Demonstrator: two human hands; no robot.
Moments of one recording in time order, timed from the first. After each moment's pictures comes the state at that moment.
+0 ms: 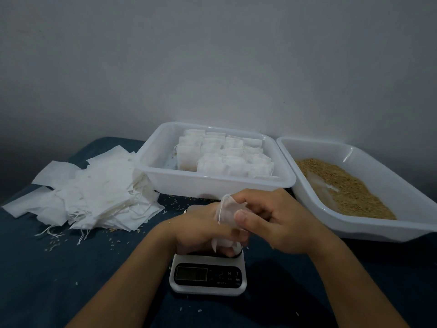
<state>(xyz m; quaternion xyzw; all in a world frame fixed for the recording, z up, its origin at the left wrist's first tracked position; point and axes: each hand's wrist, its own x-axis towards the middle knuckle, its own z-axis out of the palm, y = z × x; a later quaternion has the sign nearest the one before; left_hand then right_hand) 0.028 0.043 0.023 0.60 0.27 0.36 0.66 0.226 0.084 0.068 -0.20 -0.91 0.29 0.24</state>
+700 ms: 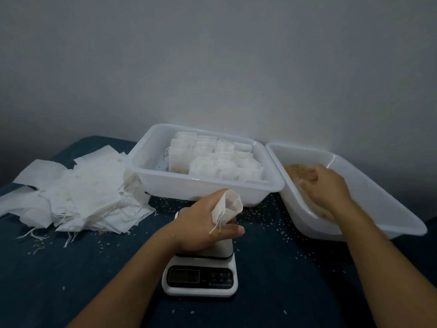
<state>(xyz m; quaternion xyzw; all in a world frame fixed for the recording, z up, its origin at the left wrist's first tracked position) 0.025 0.051 0.012 0.71 0.44 0.40 0.37 0.322 0.209 0.064 -0.67 -0.70 0.07 0.24</state>
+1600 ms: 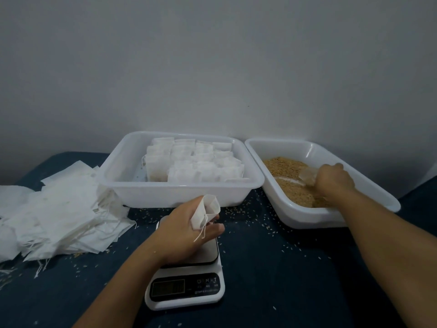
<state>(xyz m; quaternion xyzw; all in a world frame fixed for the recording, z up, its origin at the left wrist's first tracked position) 0.029 0.057 0.004 0.70 0.50 0.39 0.33 0.382 0.244 0.062 -0.82 -0.57 -0.06 0.02</state>
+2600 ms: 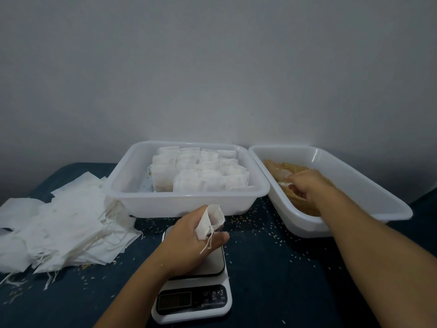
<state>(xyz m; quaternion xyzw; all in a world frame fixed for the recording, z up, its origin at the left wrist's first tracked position) 0.031 0.057 0.001 0.70 0.49 0.43 0.30 0.340 0.288 0.036 -0.72 -0.48 0.35 0.37</state>
